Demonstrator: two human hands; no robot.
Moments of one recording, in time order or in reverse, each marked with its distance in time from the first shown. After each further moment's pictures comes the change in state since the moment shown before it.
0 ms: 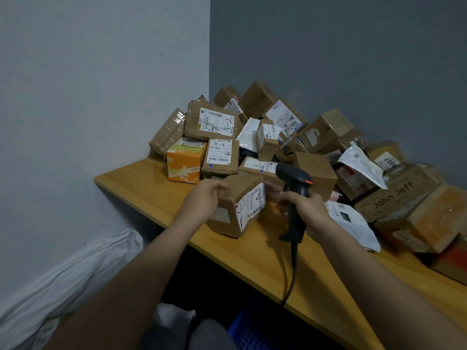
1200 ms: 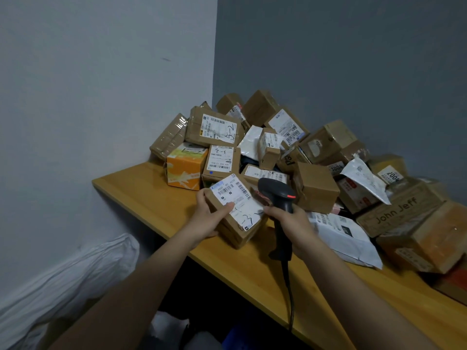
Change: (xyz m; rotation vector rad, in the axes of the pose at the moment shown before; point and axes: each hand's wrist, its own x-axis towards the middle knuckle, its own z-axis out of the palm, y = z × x) left_hand 0.001 -0.021 0.027 -0.769 -0.224 -0.417; right_hand 0.002 0.011 0.027 -0.127 -0.034 0.046
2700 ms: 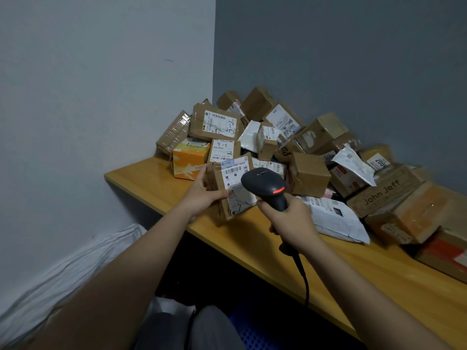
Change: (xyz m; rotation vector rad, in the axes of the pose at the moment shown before) left_hand -0.039 0.033 -0.015 0.071 0.047 0.168; right_hand -0.090 -0.017 -0.001 -0.371 -0.023 -0.342
